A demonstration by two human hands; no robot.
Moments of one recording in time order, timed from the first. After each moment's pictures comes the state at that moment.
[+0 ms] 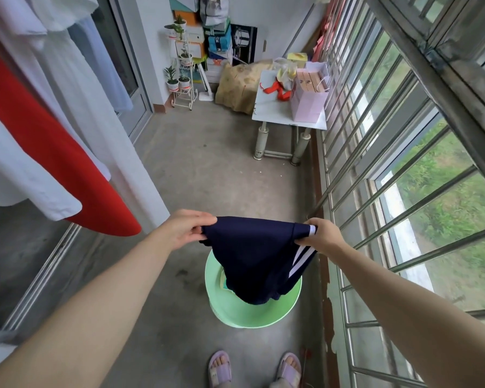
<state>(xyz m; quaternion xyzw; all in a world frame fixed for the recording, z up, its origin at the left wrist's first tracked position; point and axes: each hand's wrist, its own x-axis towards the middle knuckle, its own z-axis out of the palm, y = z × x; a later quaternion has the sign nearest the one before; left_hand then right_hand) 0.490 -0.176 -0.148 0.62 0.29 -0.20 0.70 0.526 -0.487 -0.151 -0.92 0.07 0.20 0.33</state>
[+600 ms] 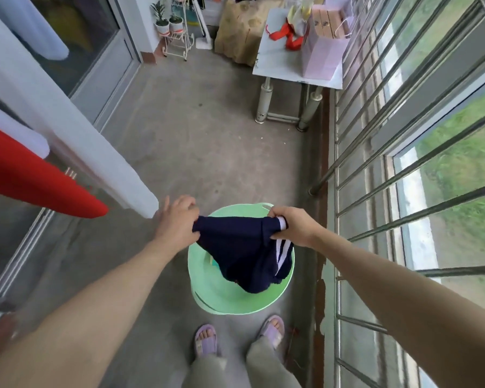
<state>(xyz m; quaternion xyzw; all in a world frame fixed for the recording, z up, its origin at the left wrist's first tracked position) 0.539 -0.219 -0.264 0.99 0.01 -0.14 0.05 0.601 -0.492 -0.223 -0.89 -0.19 0.32 0.28</state>
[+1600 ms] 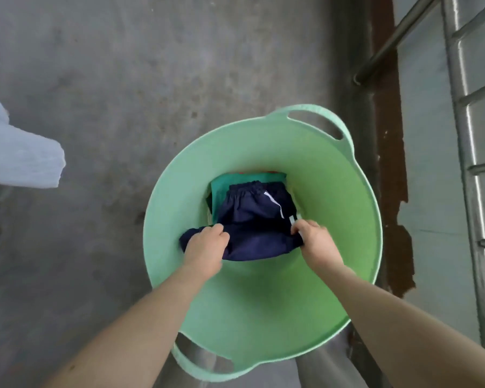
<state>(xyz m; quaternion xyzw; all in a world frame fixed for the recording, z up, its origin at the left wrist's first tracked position) 0.553 -0.258 -0.719 0.93 -0.15 -0.33 -0.03 0.560 -0.500 -0.736 -0.93 0.02 0.28 0.24</state>
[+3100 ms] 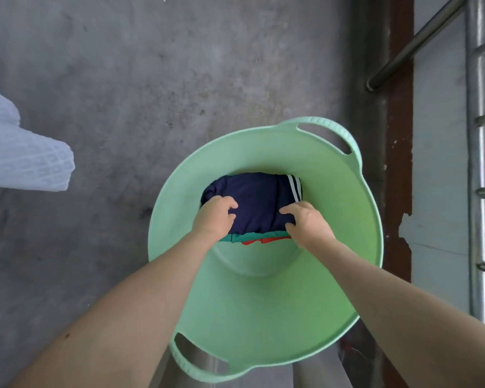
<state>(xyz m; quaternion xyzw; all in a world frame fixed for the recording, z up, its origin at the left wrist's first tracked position) 0.624 -0.264 -0.712 0.90 0.12 -0.35 0.25 0.627 -0.474 -0.695 -0.90 0.02 0.37 0.22</state>
